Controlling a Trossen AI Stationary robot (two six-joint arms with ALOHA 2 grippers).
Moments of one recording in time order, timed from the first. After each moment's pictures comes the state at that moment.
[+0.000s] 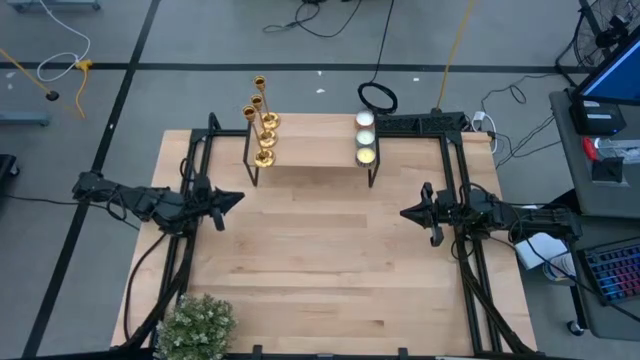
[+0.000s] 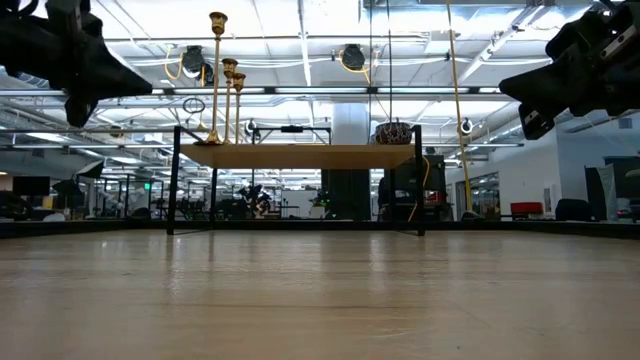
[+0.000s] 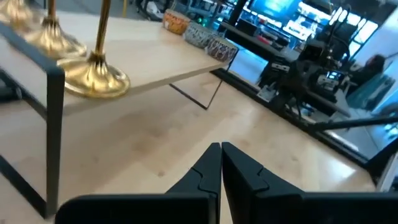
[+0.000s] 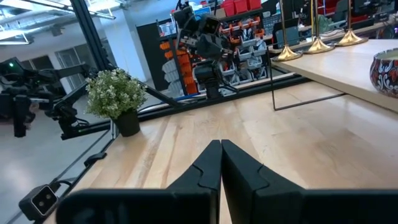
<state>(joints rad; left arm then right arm) -0.31 0.24 0.27 -0.27 -0.67 -0.61 -0.06 0.02 0.01 0.01 -0.08 0.26</state>
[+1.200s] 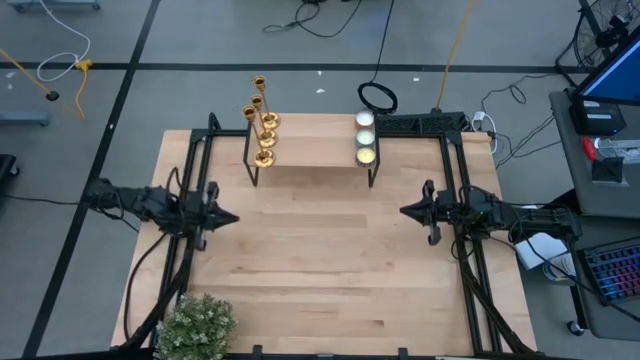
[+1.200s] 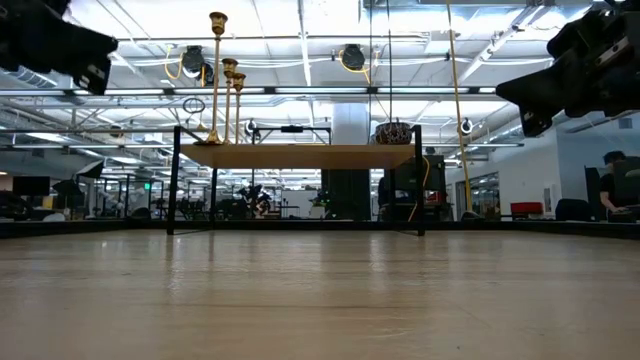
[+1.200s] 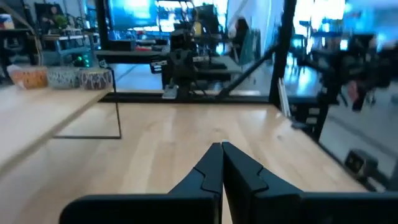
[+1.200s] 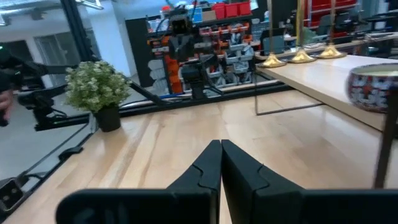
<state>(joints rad) -0.30 0.01 0.21 -0.23 -0.20 -0.04 -0.06 0.02 0.01 0.01 -0.03 0.17</state>
